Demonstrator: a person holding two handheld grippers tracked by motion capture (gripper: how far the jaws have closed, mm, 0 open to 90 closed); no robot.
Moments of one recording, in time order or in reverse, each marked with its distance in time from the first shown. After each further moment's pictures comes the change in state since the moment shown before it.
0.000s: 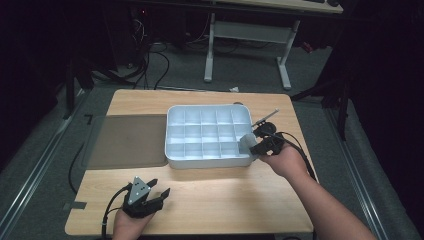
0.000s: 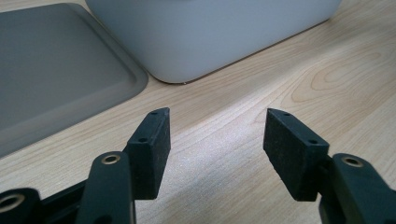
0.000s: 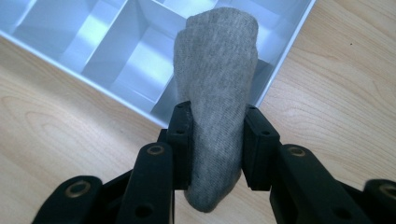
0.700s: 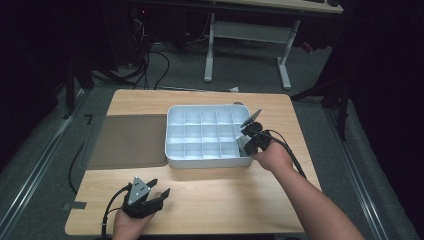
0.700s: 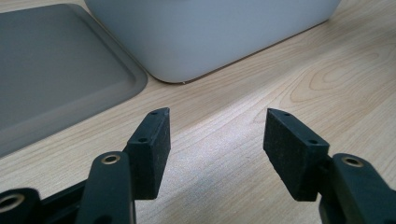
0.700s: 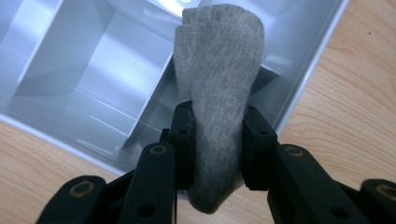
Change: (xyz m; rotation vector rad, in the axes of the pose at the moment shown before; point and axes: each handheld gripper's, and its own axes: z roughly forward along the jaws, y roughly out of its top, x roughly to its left) left arm 0.000 0.000 -0.001 -0.004 -0.002 -0.001; right arm 0.005 0.023 0.045 0.137 -0.066 0.002
